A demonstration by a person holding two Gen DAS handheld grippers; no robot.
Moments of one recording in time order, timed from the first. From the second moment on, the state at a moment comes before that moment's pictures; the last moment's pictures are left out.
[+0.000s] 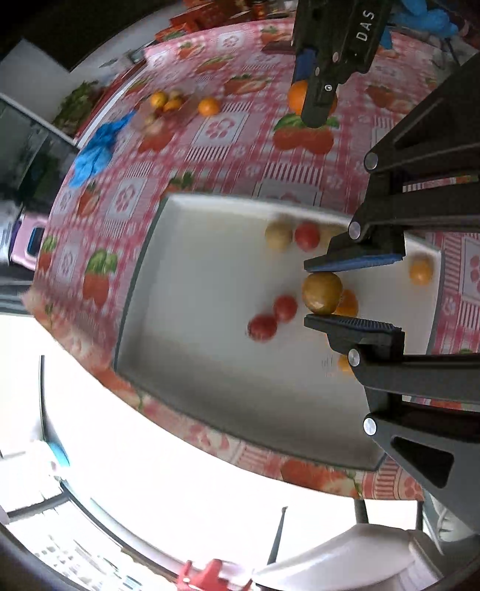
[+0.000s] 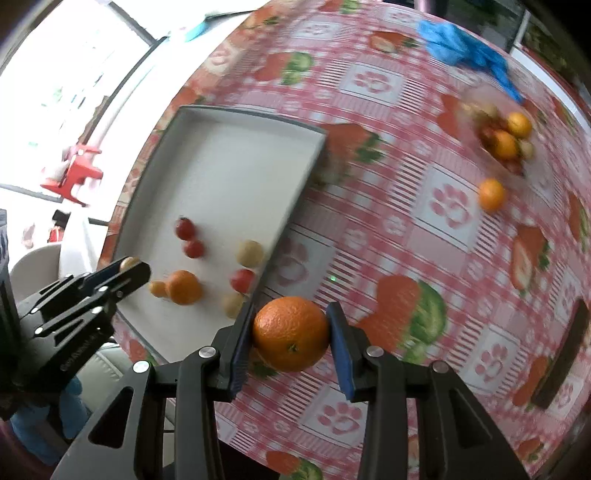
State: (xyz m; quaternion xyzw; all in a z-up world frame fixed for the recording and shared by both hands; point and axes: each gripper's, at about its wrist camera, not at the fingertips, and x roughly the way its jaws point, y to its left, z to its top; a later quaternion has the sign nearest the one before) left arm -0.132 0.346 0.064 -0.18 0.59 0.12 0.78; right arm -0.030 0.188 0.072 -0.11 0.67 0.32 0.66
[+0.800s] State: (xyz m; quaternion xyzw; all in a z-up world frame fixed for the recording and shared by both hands) left arm -0.142 0.389 0.036 -0.19 0.61 0.16 0.75; right arm -0.045 0.255 0.061 -0.13 0.66 0.36 0.64
